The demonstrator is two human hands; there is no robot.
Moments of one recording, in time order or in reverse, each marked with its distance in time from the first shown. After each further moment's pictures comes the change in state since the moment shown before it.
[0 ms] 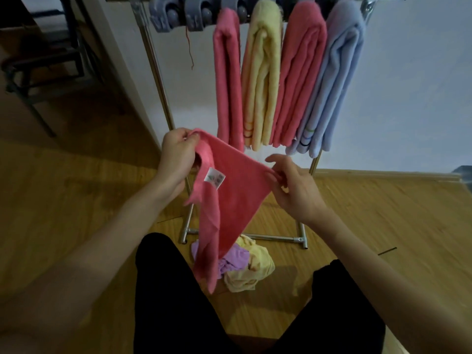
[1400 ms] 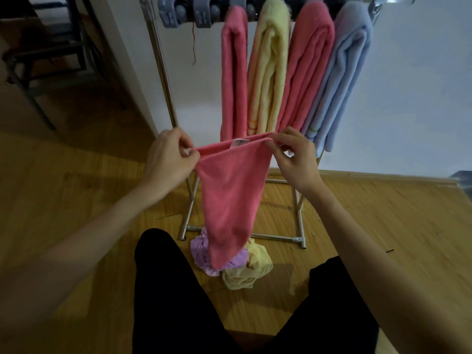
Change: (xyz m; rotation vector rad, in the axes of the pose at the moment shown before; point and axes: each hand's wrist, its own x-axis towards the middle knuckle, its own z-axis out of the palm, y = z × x) left_hand -0.001 -0.022 -0.035 0.670 -0.018 0.294; right_hand 0.048 0.003 0.005 0.183 0.143 0.161
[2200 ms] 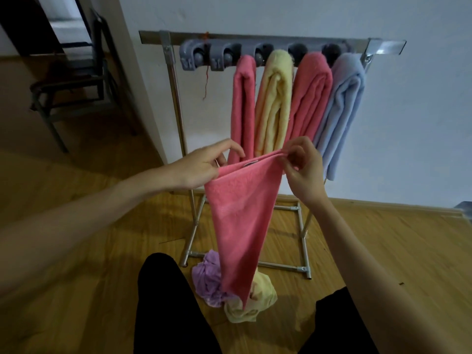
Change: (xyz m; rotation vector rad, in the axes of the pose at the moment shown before) left_hand 0.027 0.051 -0.042 -0.205 -0.634 0.246; right_hand 0.027 -0.008 -0.003 0.244 0.123 0.107
